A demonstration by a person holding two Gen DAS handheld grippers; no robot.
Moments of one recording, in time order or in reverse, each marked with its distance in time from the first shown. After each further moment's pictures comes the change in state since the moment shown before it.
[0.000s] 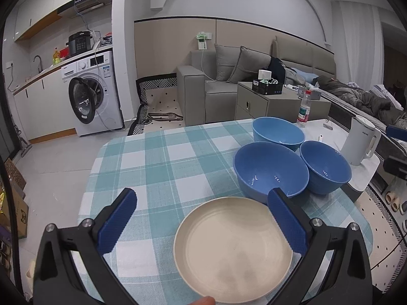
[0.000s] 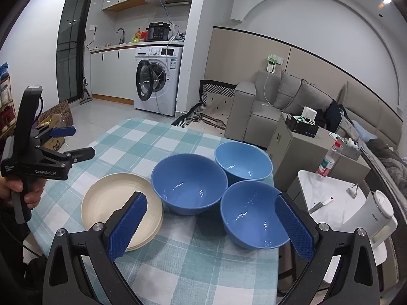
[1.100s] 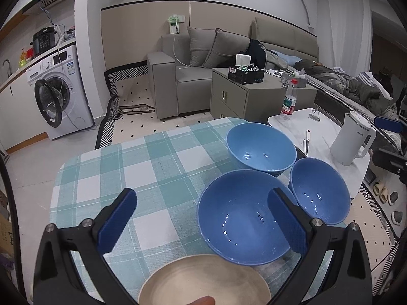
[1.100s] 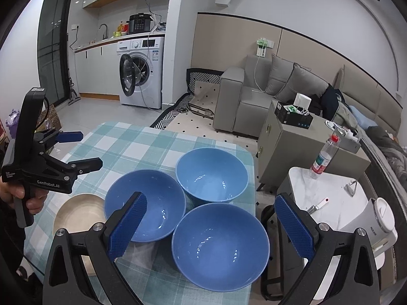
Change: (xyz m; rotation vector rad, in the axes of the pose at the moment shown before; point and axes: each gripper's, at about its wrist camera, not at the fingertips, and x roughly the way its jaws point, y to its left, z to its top) left arm 0.103 -0.047 0.088 0.058 0.113 -0.127; right arm 0.087 -0.093 0.058 0.071 0.100 -0.009
